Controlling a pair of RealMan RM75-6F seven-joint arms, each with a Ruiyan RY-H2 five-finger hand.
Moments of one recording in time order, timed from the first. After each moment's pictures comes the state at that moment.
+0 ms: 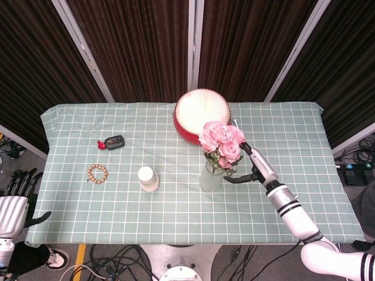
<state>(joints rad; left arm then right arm) -0.05 -1.17 0.00 -1.50 1.56 1.54 -0.05 0.57 -1.12 0.37 -1.98 -0.93 0.82 0.38</state>
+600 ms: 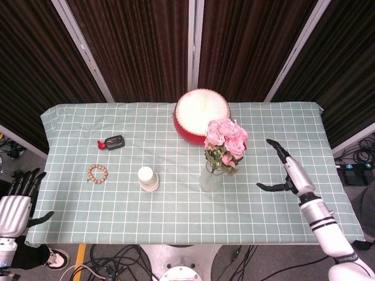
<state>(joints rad) -0.06 -1.17 0.00 -1.52 1.57 1.54 -0.02 0.39 -1.00 0.26 -1.99 -1.17 1.03 0.32</state>
